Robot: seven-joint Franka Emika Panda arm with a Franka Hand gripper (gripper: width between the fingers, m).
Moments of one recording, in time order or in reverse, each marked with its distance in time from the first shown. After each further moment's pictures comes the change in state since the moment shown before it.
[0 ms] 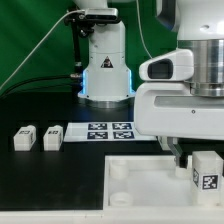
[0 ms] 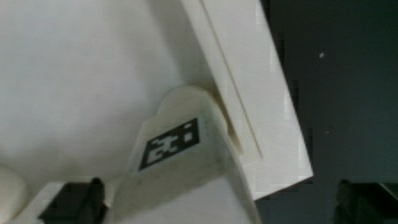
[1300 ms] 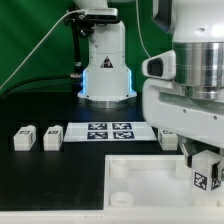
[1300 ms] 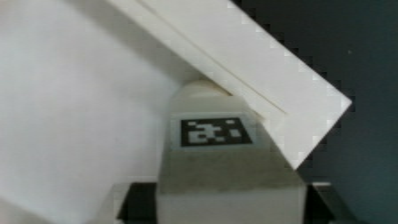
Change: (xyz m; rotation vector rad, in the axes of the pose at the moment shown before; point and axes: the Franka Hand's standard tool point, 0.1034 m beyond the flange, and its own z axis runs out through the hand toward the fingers) arm 0.003 0.006 0.003 -0.020 0.008 0.876
